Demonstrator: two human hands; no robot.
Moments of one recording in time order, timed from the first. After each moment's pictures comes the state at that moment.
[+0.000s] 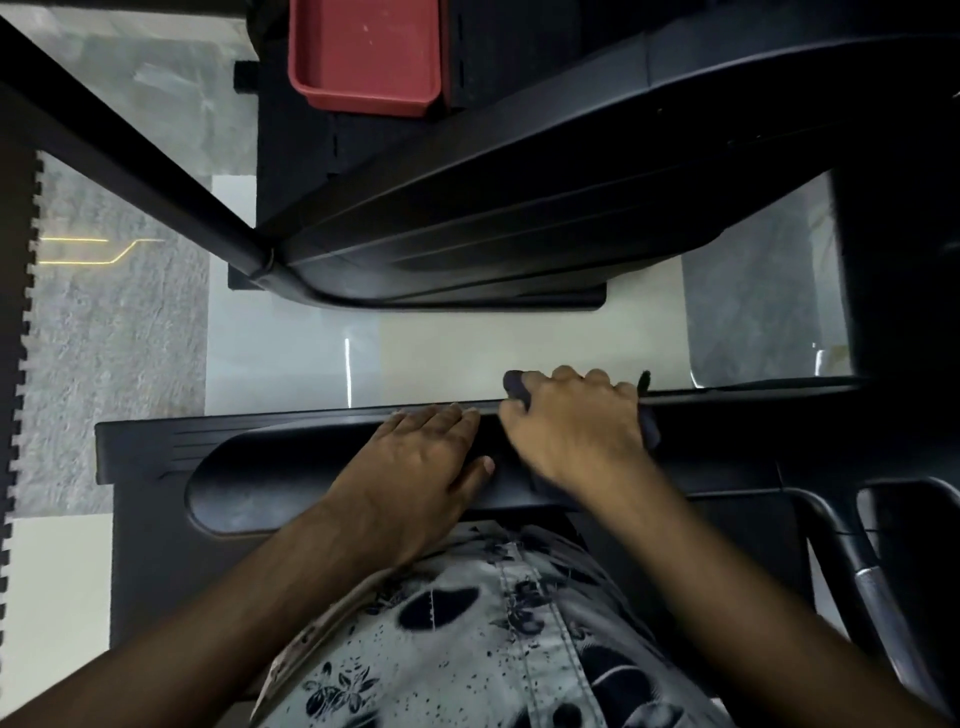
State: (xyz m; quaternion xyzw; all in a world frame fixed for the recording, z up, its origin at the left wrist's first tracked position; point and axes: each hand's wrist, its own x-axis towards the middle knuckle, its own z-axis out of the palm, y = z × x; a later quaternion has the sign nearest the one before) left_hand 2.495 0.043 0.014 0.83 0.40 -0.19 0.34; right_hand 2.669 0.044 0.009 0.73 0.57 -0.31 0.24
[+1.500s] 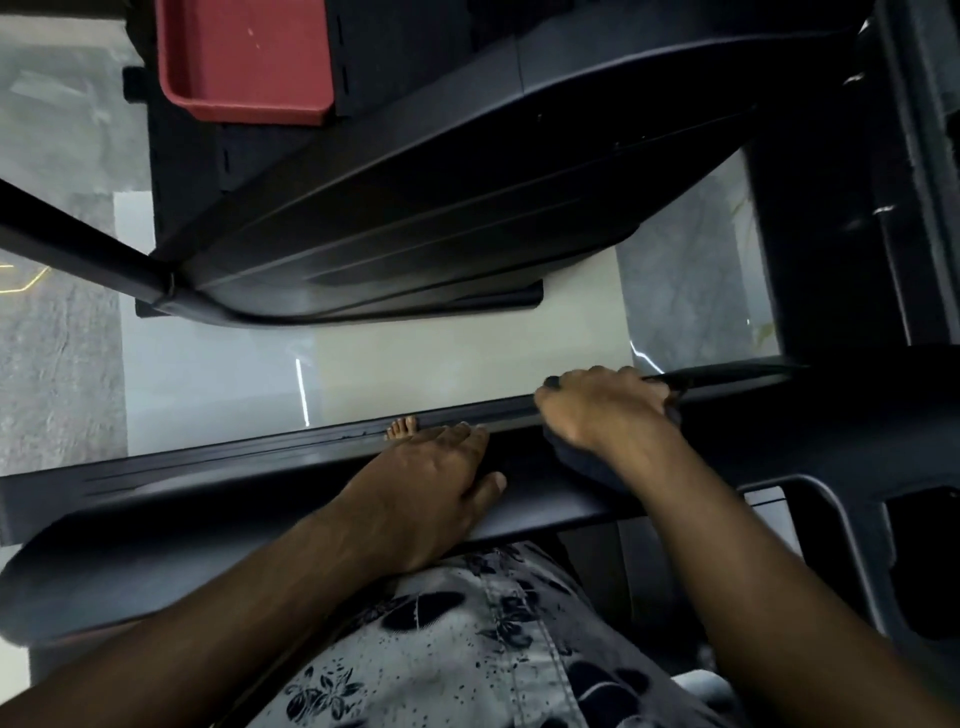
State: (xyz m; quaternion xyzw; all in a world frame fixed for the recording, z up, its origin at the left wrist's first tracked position) left_hand 2.610 0.050 0.011 0.85 0.31 -0.19 0.39; right_hand 2.801 0.042 0.005 0.79 0.42 -0.34 0.29
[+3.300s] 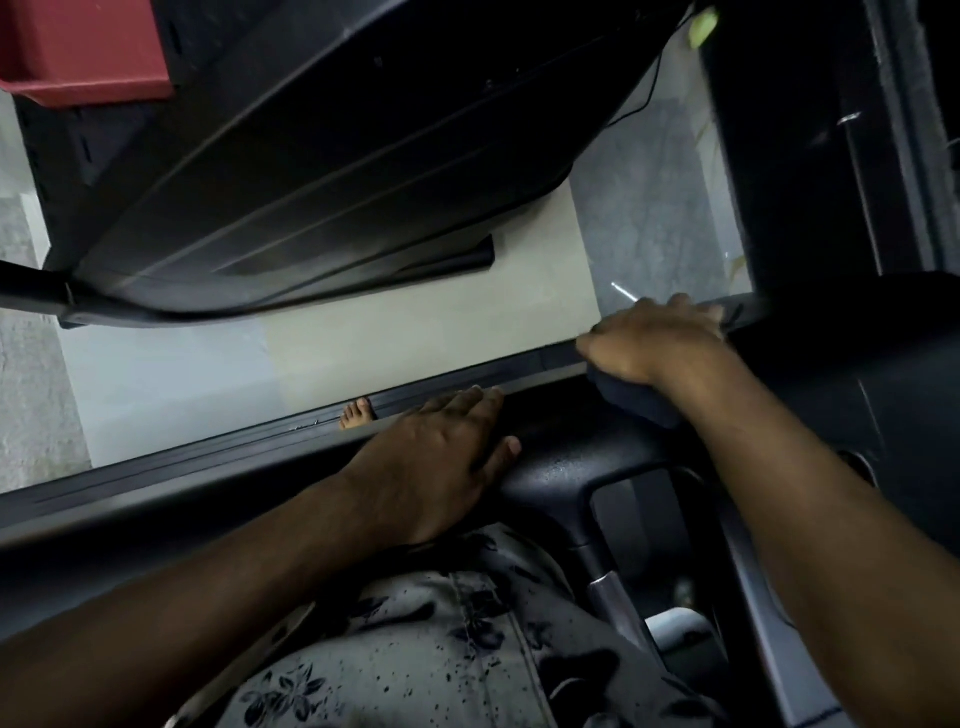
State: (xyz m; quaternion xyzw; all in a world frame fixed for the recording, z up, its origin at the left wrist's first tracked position) left_hand 2.755 0.025 0.002 0.85 0.27 -0.20 0.41; right_hand 2.984 0.013 0.009 0.78 0.41 -0.33 0.33
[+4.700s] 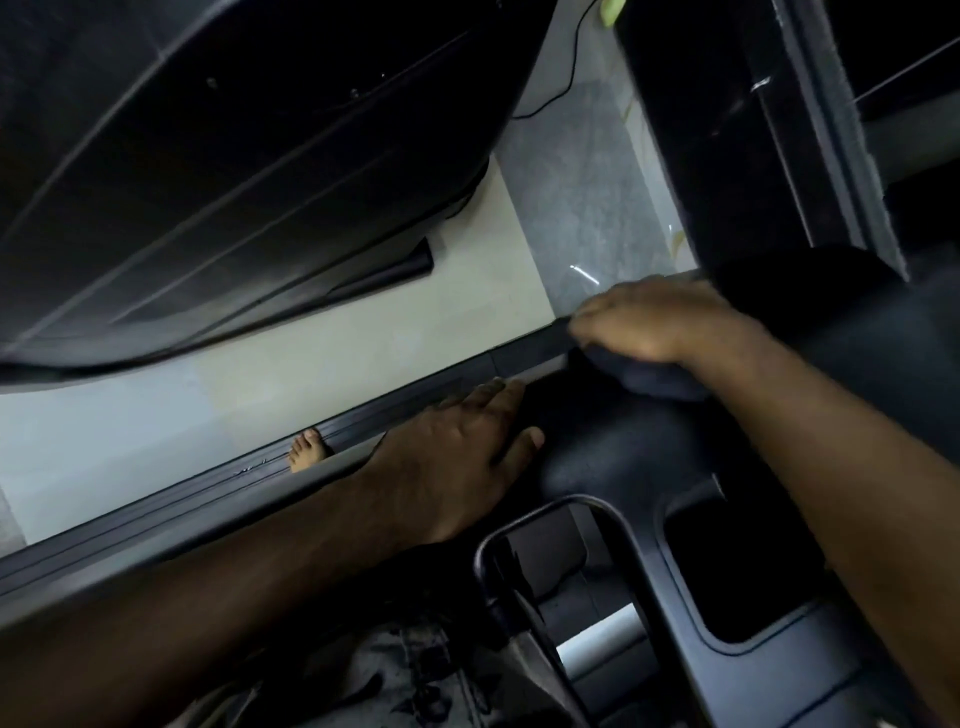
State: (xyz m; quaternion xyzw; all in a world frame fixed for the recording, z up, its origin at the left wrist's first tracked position) left_hand 2.866 0.017 -0.006 0.85 0.22 -0.17 0.44; right_hand 3.095 -0.015 0.006 0.79 0.43 -0.34 0.29
